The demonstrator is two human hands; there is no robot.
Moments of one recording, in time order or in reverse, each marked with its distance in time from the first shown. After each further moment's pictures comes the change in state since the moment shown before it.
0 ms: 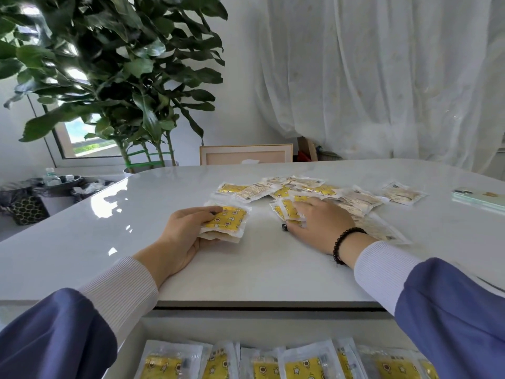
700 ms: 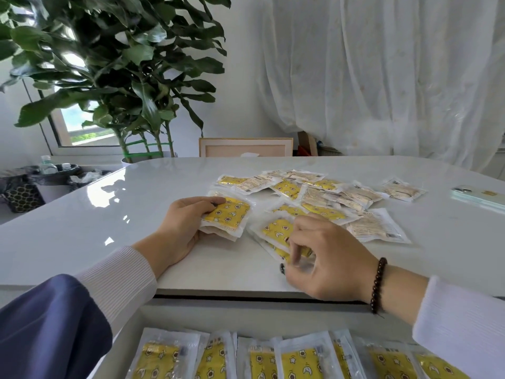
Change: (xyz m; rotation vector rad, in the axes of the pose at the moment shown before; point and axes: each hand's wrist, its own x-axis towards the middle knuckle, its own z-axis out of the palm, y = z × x) left_hand -0.003 -0.002 -0.001 0.000 -0.011 0.016; right_hand -0.081 -0.026 -0.027 0.406 0.136 -0.406
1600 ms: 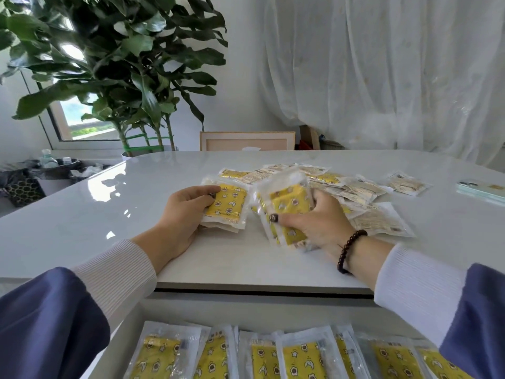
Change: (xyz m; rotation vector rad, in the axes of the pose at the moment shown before) left_hand 0.004 -0.003 0.001 0.018 0.057 0.045; right_hand 0.046 0.004 0.011 0.746 0.163 0.774
